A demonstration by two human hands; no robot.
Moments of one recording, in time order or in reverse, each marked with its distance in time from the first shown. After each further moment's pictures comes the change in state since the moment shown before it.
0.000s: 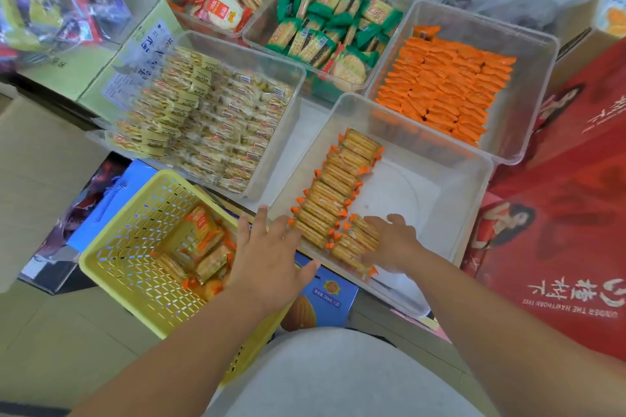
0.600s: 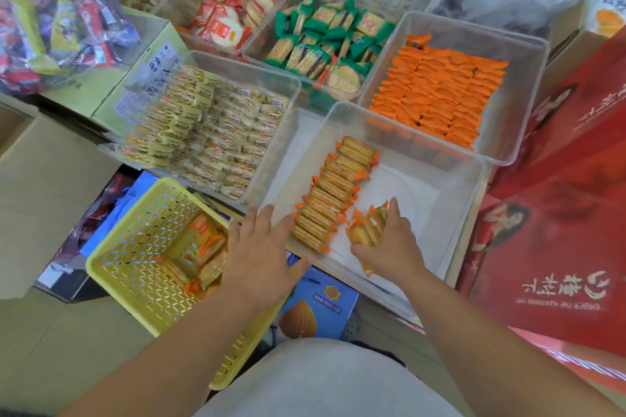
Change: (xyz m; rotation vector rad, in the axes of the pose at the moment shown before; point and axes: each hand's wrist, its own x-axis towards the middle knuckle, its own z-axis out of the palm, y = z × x) left_hand -0.001 0.001 -0.010 -0.077 0.046 -0.101; right_hand -0.022 -0.001 0.012 0.437 0.344 -0.027
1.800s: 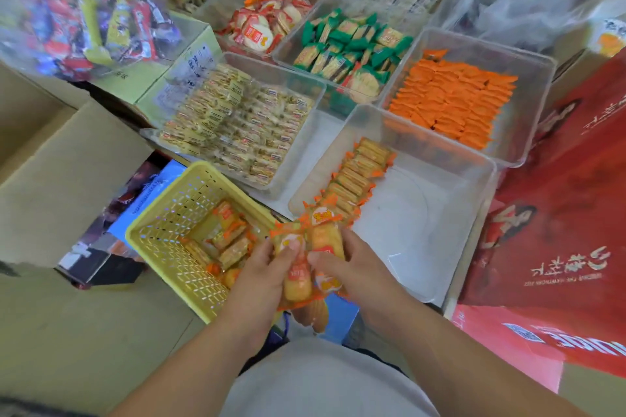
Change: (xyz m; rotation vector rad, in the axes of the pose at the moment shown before) left_hand -0.091 0.005 -0.011 -1.792 0.080 -0.334; right_hand -0.130 -0.082 0.020 0.887 -0.439 -0.220
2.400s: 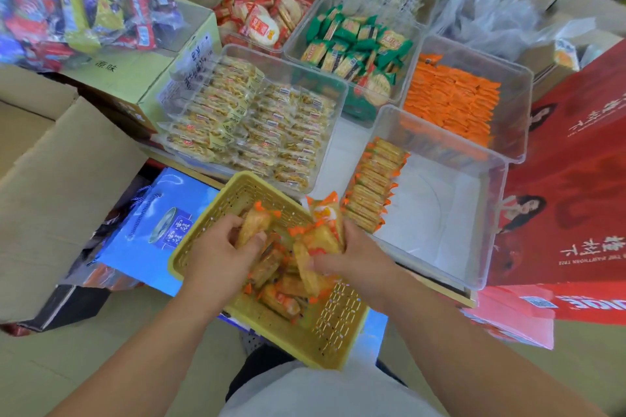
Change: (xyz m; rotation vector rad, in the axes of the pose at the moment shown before) left_hand 0.099 0.046 -0.178 0.699 0.047 0.258; right_hand 0.073 0.010 0.109 -0.212 0.184 0.095
